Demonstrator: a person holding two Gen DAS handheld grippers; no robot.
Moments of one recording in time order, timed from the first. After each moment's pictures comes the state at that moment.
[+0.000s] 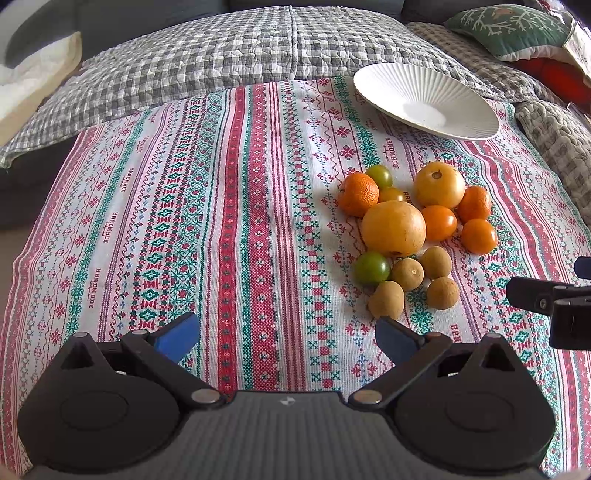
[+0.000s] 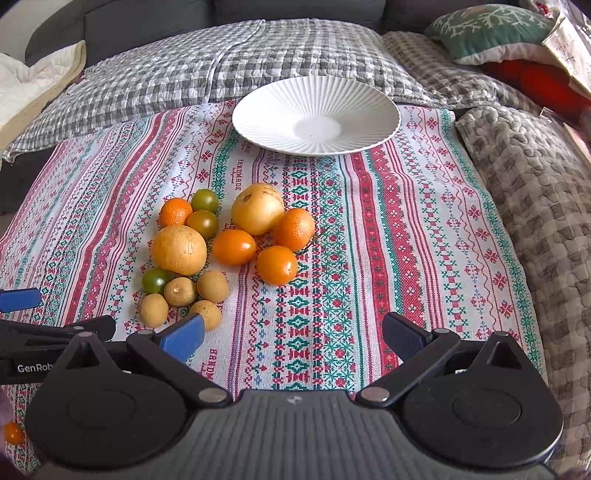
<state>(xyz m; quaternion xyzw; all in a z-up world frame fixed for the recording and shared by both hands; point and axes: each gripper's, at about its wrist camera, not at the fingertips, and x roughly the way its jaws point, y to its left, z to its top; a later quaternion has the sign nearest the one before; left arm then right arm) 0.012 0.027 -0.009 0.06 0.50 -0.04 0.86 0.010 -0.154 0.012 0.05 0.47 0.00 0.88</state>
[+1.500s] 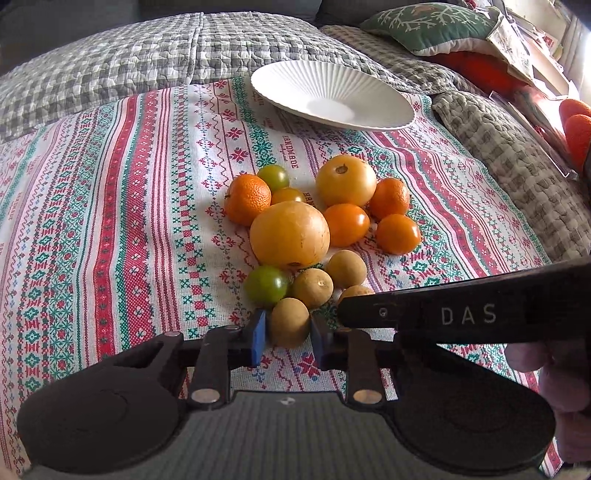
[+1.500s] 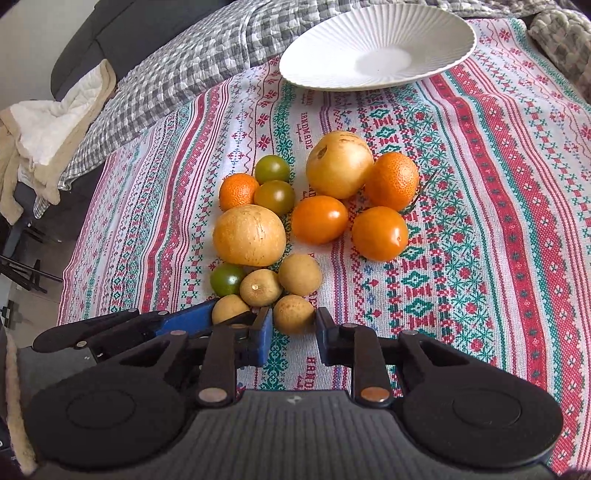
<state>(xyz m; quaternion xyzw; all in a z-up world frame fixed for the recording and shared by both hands) 0.028 -0.002 -0.040 0.04 0.47 -0.19 0.86 0.031 -0.137 -0.019 0.19 0.51 0.10 0.83</state>
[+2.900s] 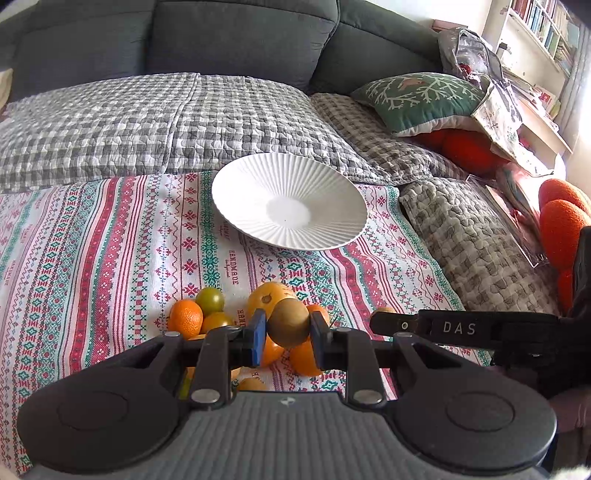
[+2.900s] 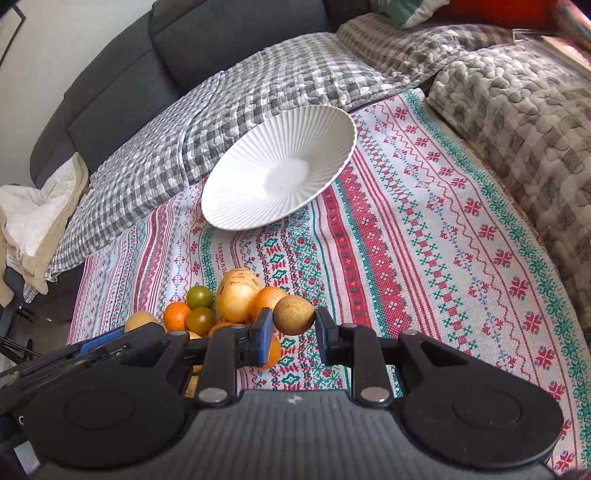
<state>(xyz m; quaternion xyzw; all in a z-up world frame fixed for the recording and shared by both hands) 0.043 -0.059 0.037 -0.02 0.40 -0.19 0.90 0.022 -0.229 0.017 0.25 0.42 0.02 0.87</state>
